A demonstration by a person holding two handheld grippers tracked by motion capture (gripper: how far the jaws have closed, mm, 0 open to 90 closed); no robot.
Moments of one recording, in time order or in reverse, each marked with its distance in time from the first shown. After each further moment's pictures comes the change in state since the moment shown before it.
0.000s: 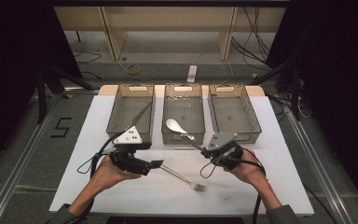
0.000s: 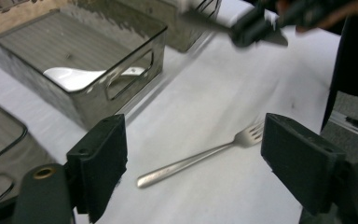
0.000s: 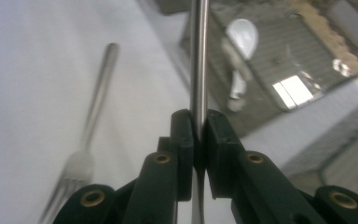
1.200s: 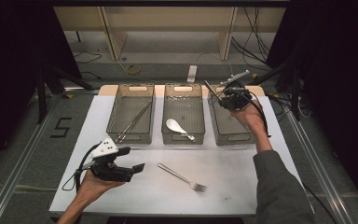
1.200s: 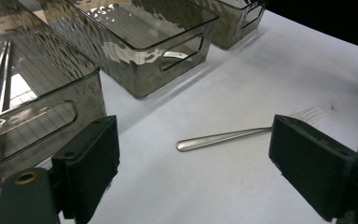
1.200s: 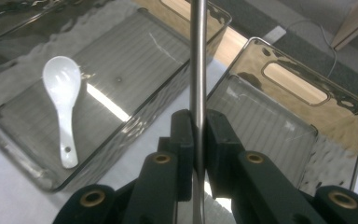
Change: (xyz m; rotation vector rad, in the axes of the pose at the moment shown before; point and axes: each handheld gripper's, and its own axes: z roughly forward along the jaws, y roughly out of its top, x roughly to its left) left arm 0.016 -0.052 -0.024 -0.114 0.112 -0.109; right arm -0.159 0.038 0.023 0.105 -0.205 0.380
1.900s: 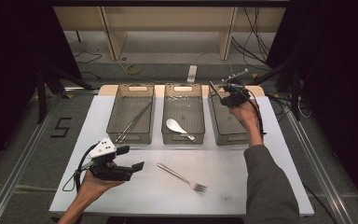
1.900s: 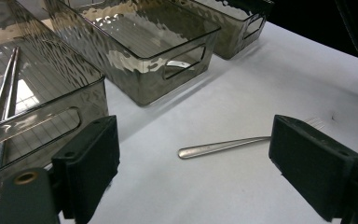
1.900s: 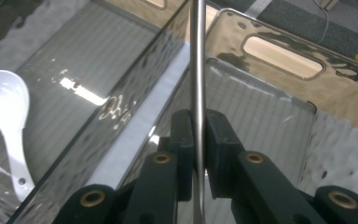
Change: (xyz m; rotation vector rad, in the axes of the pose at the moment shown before) left arm 0.000 0.000 -0.001 -0.031 0.002 -0.013; right arm -0.021 -0.001 0.034 0.056 -0.041 0.147
